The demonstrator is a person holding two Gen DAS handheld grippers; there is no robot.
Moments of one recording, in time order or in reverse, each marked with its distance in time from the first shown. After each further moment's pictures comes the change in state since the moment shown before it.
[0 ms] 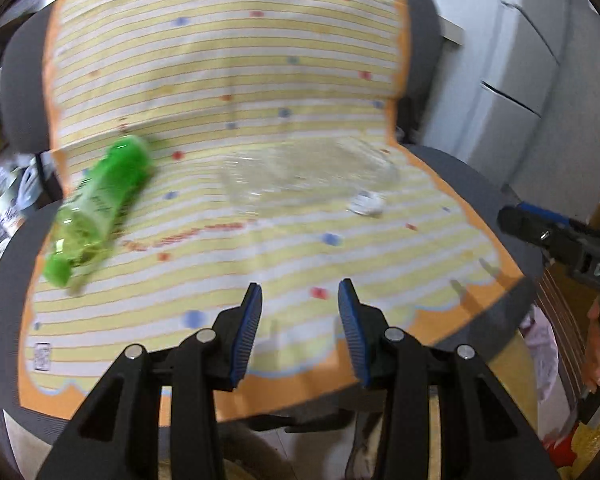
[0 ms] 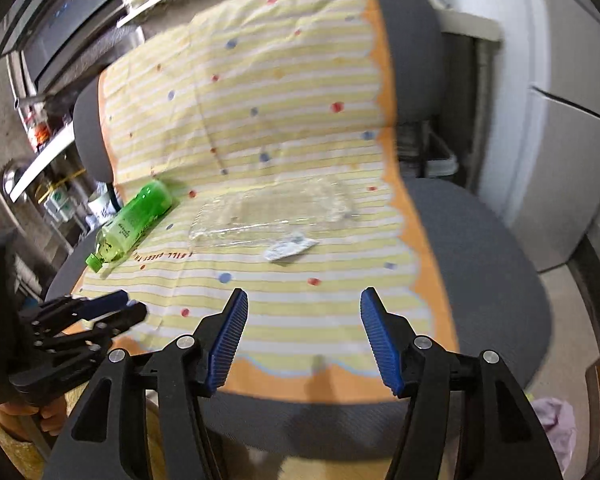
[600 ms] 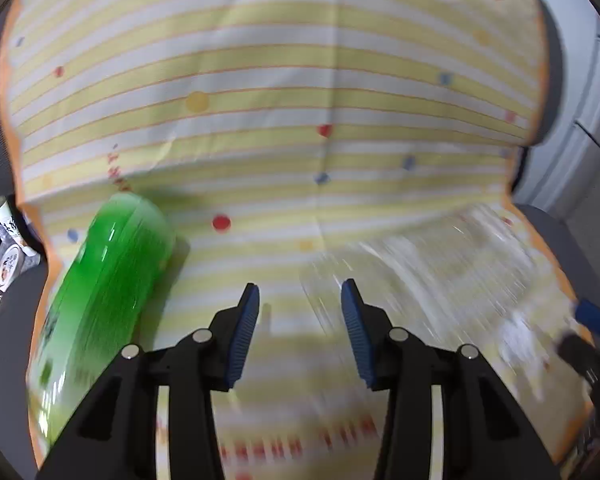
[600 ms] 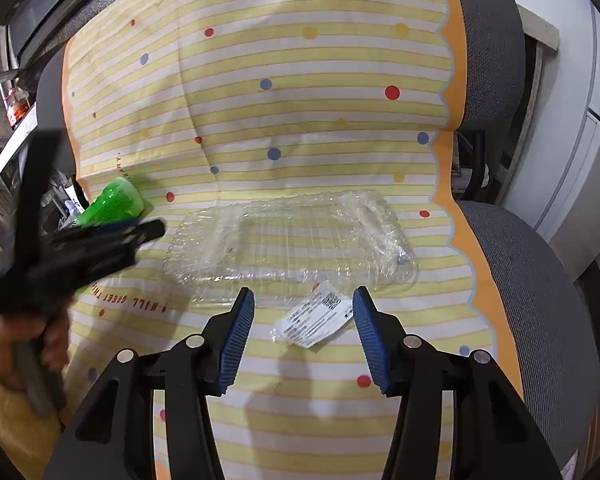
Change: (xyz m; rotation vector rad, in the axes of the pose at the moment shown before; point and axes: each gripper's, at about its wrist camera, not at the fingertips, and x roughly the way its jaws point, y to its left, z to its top) left arm 0.138 0.084 0.119 -0.047 0.037 0.108; right arm 0.099 0.023 0.052 -0.043 0.039 -0.066
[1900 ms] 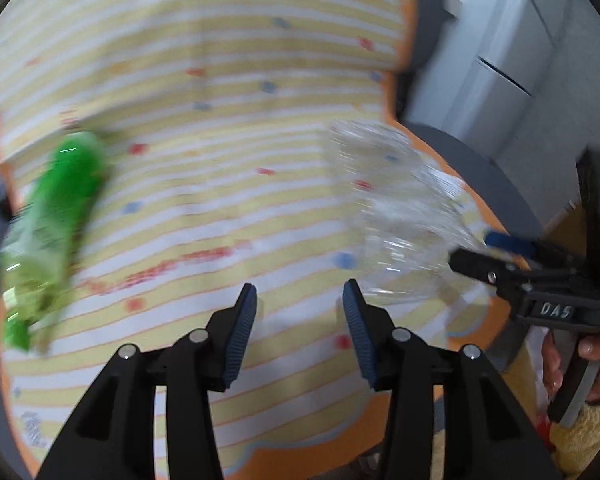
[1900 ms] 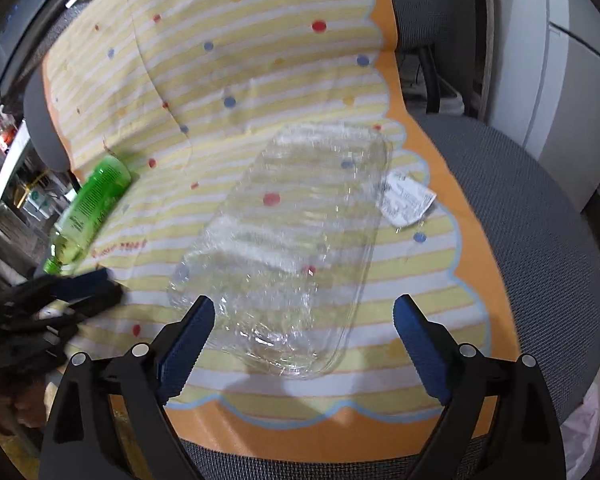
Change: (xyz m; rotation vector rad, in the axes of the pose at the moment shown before) left arm -0.099 -0.042 -0.095 0.099 0.075 -0.187; right arm -0.009 -0.046 -0.061 0.165 0.139 0.046
